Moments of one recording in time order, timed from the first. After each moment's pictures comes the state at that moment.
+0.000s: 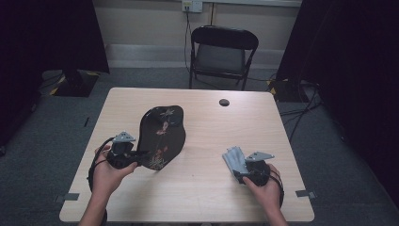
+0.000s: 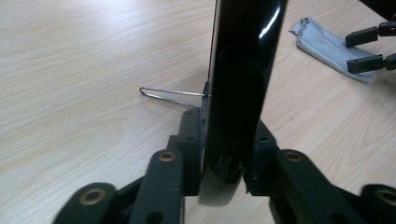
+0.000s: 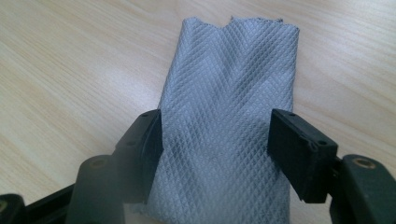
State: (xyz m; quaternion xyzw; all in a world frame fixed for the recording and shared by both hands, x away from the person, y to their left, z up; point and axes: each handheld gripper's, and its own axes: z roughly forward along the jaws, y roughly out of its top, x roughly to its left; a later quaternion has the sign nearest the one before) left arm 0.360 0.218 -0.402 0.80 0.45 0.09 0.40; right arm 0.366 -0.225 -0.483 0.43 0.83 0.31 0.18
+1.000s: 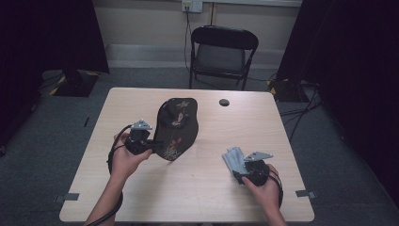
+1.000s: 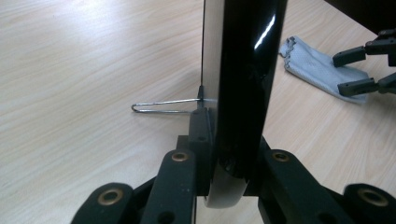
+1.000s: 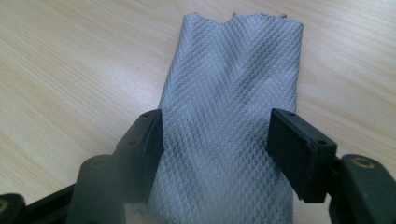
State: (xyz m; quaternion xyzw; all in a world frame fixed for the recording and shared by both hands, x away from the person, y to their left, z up) left arm 0.409 0.182 -0.404 0.81 0.40 0.08 0.42; right arm 0.366 -0.223 -0.483 0.43 0.83 0.31 0.17
